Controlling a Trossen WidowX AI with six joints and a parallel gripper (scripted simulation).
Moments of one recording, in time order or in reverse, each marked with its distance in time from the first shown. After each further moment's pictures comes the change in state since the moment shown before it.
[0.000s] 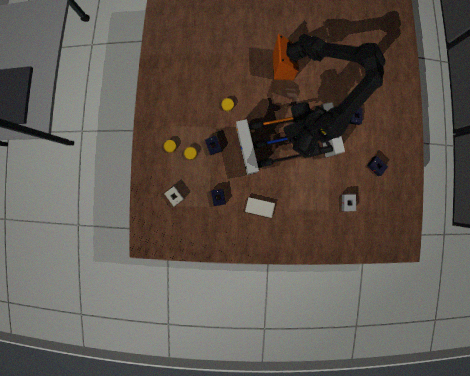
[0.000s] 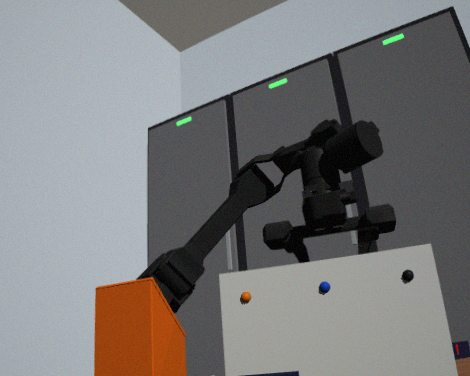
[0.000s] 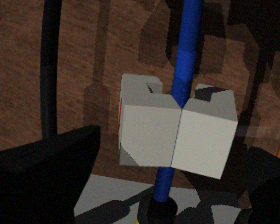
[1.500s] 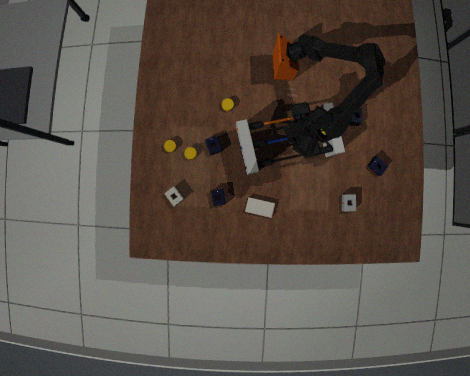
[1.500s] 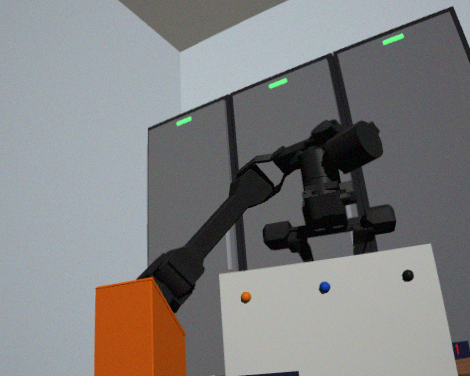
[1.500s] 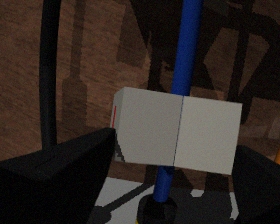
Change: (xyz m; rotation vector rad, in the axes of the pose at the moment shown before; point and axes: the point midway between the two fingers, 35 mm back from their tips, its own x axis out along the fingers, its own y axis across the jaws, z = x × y) arm 0.000 0.000 0.000 0.000 0.000 -0.001
